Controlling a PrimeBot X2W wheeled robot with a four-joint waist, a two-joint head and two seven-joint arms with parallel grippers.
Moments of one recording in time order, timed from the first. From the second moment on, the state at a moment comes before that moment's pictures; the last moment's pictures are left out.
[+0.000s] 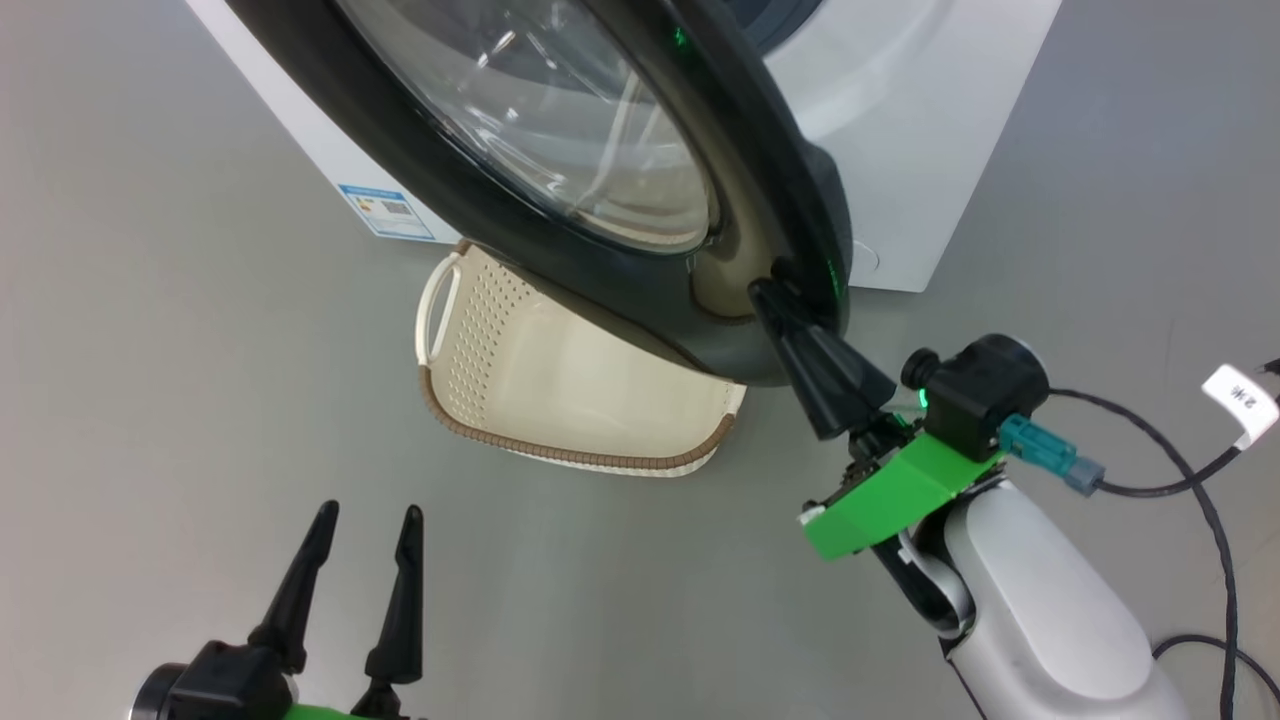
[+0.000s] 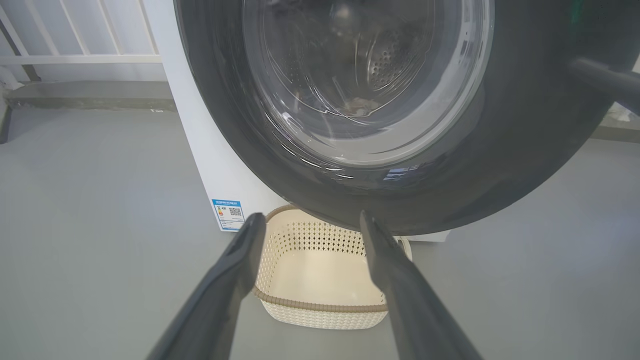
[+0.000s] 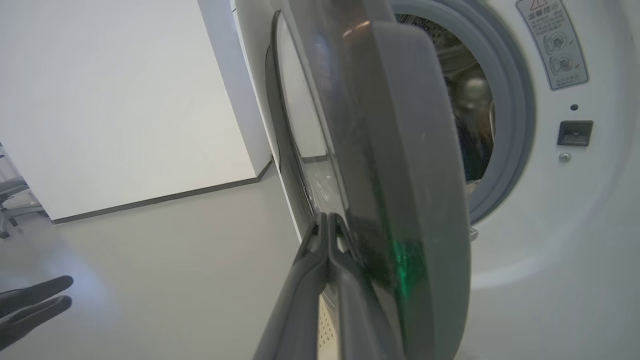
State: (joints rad) left arm 0.03 0.04 -0.11 -0.04 -0.20 -0.06 -0.26; right arm -0.48 -0.12 0.40 0.23 0.31 0.13 -0.25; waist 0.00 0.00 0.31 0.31
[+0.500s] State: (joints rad) left arm -0.01 0.04 -0.15 -0.06 -0.19 -0.03 -0.26; right arm -0.66 -0.11 0.25 0.34 0.29 0.13 -0.25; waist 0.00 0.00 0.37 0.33
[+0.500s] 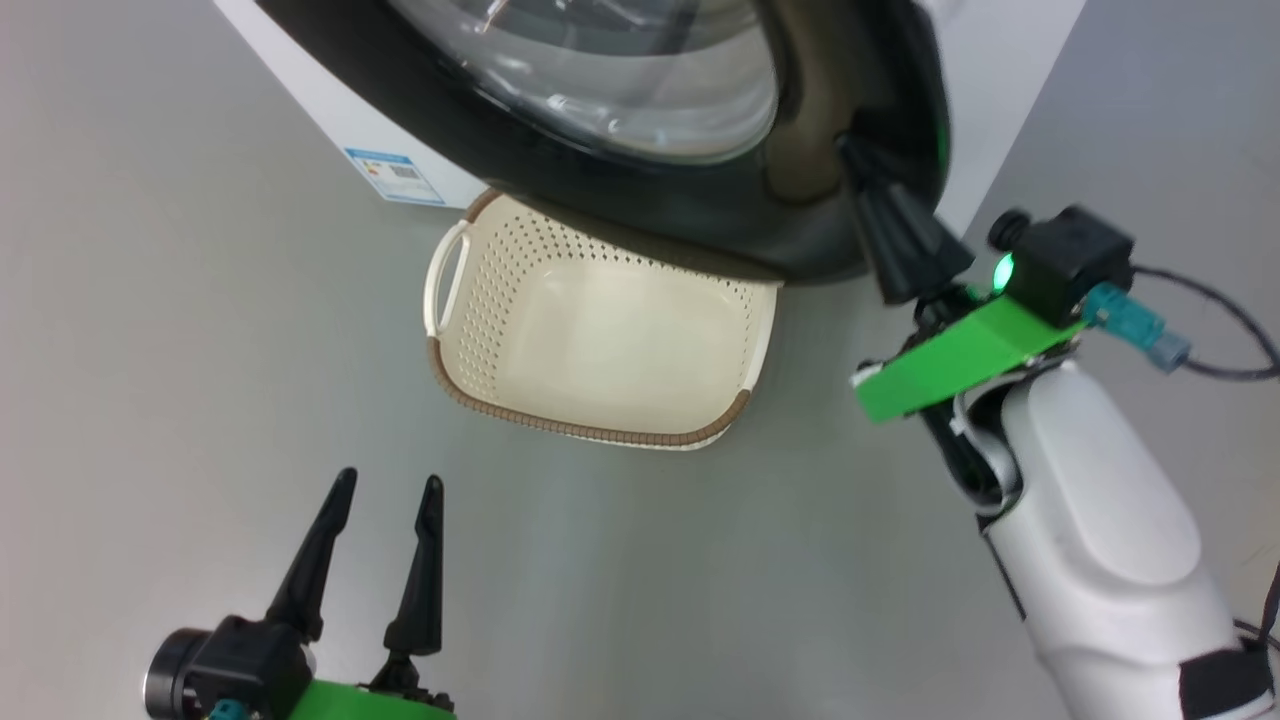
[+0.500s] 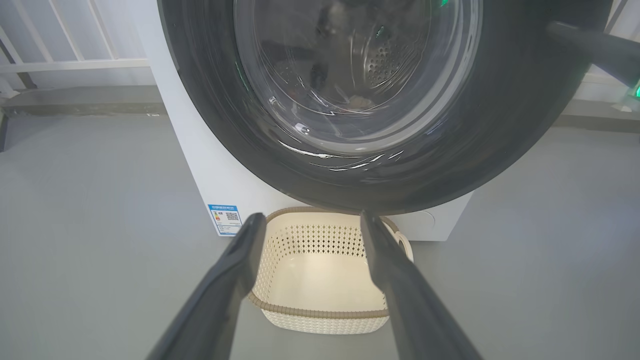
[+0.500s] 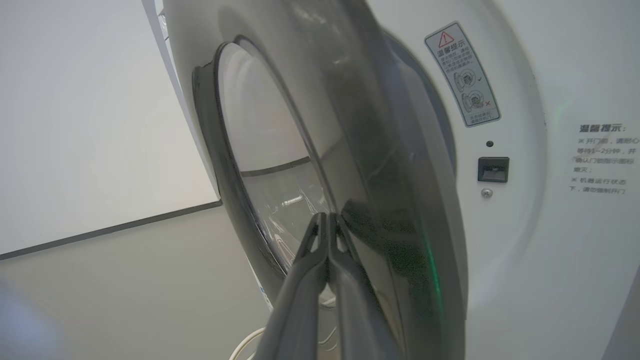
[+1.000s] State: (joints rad) left arm -0.05 0.04 -0.18 -0.07 -0.20 -0.02 -0.26; right arm -0.86 -0.16 0.16 0.49 0.25 0.13 -0.26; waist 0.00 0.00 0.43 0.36
